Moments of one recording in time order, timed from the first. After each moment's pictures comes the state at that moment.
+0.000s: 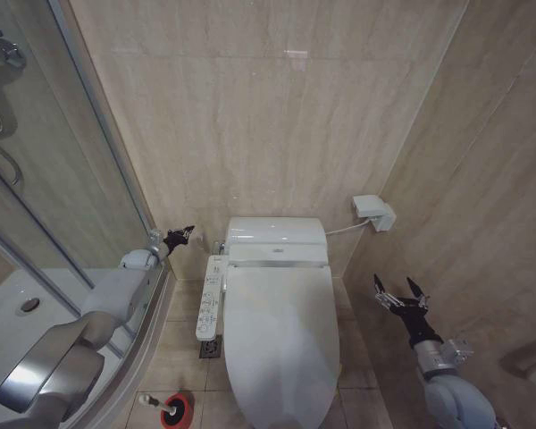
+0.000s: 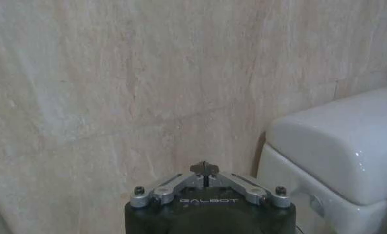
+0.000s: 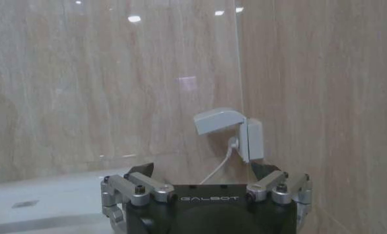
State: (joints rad) left arm 0.14 -1.20 0.07 -0.43 -0.47 -0.19 0.47; right arm -1.44 1.19 0.74 1.80 0.56 0.20 -0.06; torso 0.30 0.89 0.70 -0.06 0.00
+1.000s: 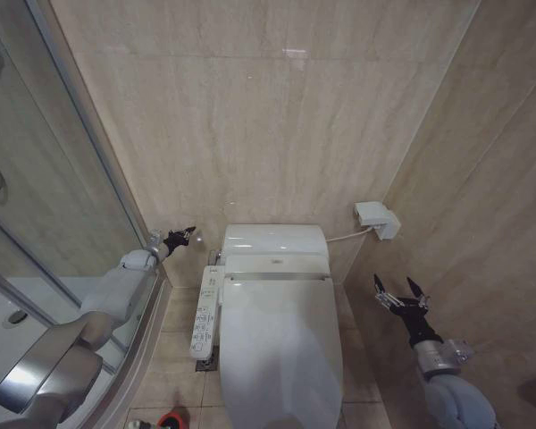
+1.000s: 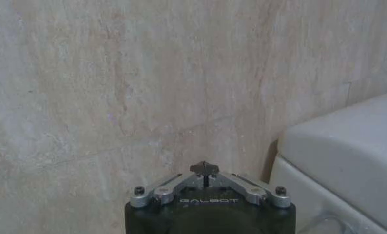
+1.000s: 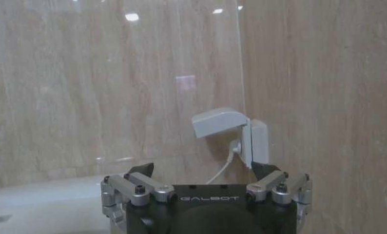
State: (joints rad) left arm 0.13 -1.19 0.09 -0.44 -0.48 -0.20 0.50; right arm -1.44 1.19 0.74 1.80 0.56 0.20 -0.06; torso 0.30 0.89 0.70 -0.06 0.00
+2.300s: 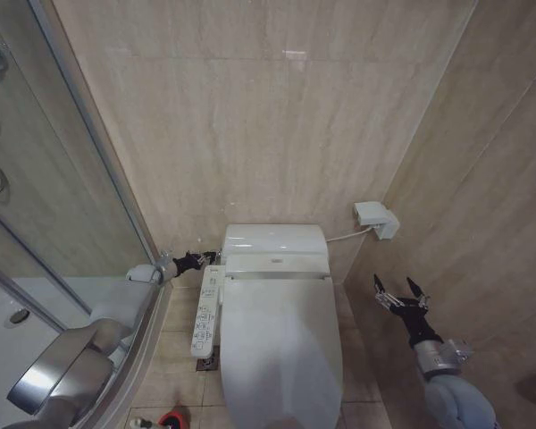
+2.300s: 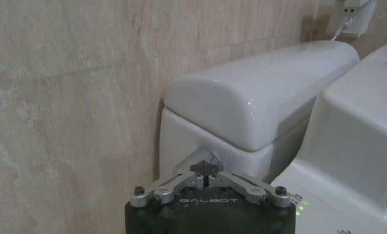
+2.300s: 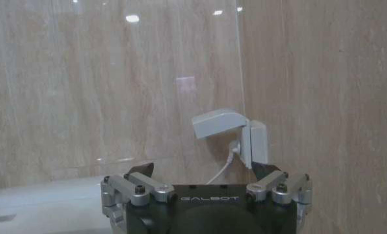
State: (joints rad) left arm 0.16 -1.24 0.10 -0.33 -0.40 -0.27 0.83; right arm -1.44 1.19 0.74 1.80 0.56 0.20 -0.06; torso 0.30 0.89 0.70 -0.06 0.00
